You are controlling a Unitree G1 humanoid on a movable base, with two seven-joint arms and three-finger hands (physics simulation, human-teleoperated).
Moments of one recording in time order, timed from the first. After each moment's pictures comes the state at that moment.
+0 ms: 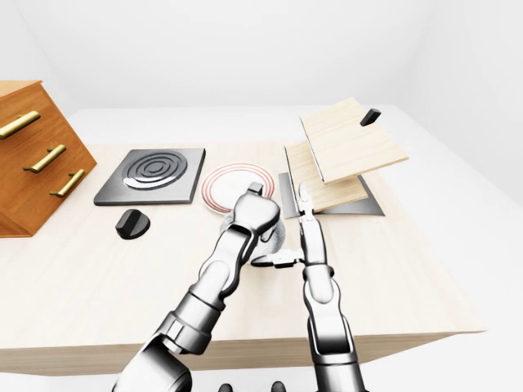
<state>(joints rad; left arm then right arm) -0.60 -0.28 -0.26 0.43 1.70 0.09 -0.31 -0.07 -0.01 0.01 -0.11 -0.15 0.09 0.00</state>
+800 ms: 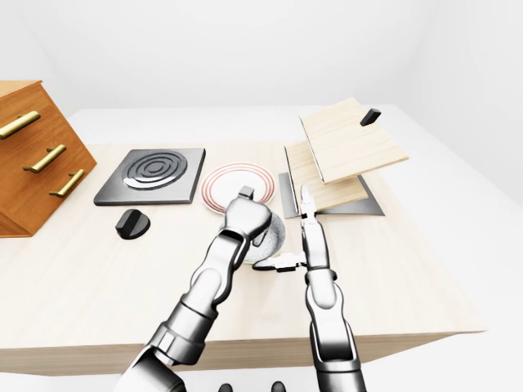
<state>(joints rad) -0.52 -0.25 -0.28 0.33 1.73 0.09 -0.36 -0.02 -0.01 0.01 -0.16 -0.16 0.09 0.00</state>
